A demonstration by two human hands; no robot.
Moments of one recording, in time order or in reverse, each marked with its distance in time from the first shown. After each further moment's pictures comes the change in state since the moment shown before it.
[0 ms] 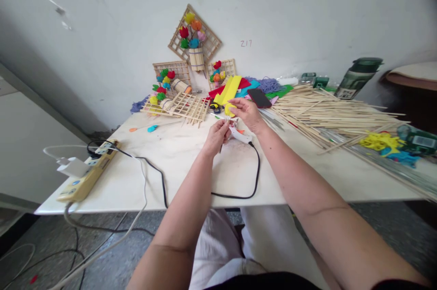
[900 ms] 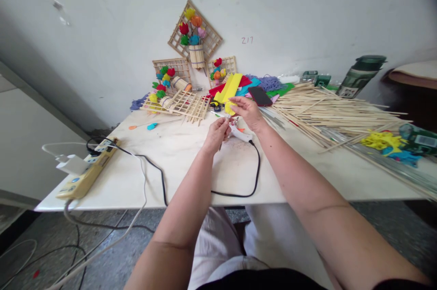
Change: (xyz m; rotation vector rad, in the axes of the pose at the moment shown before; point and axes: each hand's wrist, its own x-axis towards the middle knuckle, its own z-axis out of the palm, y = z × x) left_hand 0.001 0.000 0.001 0.008 0.012 0.019; right_hand 0.000 0.004 -0.001 0.060 0.015 0.028
